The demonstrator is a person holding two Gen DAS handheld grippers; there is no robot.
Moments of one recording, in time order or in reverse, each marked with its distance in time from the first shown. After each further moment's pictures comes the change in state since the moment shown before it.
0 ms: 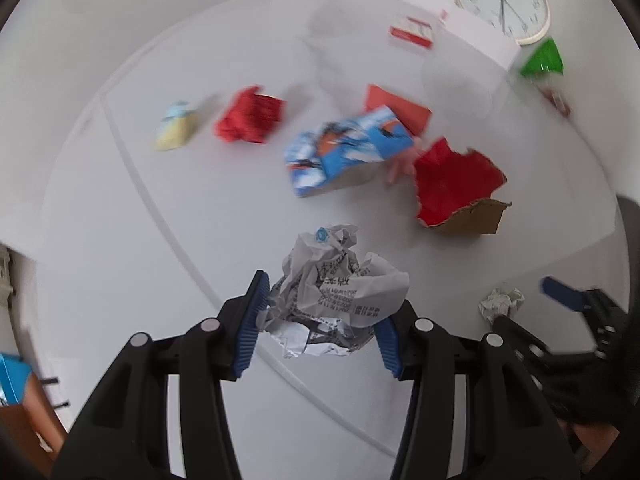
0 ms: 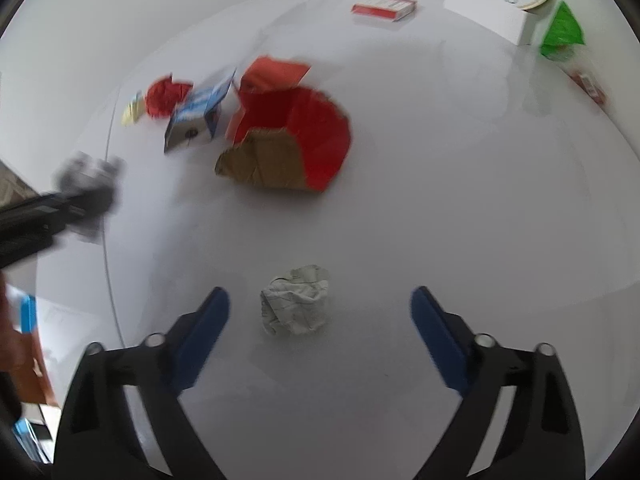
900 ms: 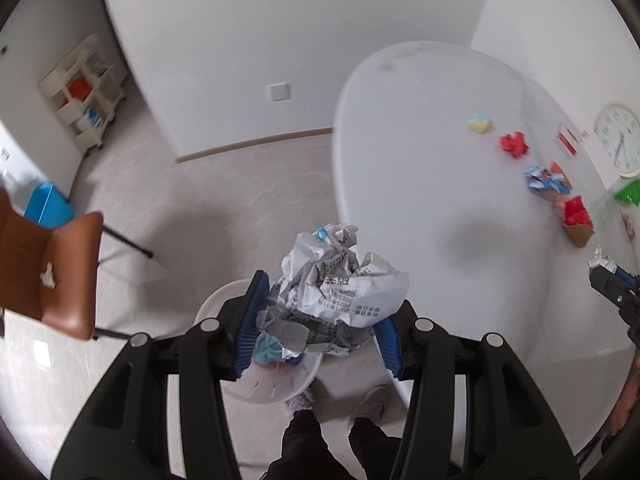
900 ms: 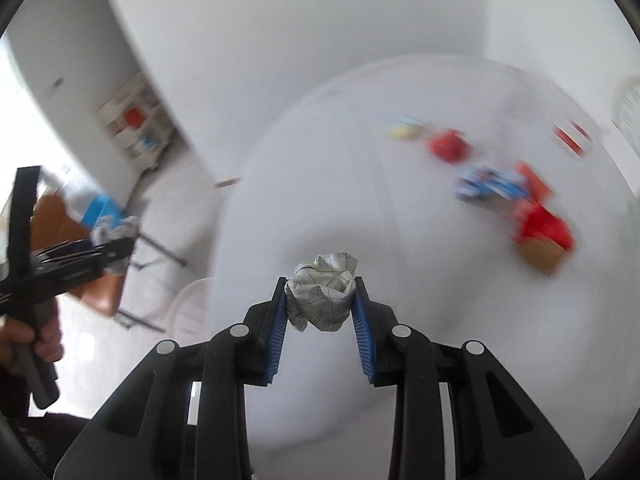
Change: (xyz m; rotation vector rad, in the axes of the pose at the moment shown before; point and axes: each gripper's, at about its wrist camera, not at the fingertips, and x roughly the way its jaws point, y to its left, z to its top) left arm -0.174 0.224 -0.216 -0.510 -0.077 0.267; right arm -0.131 0.226 -0.043 -0.446 -0.084 0.327
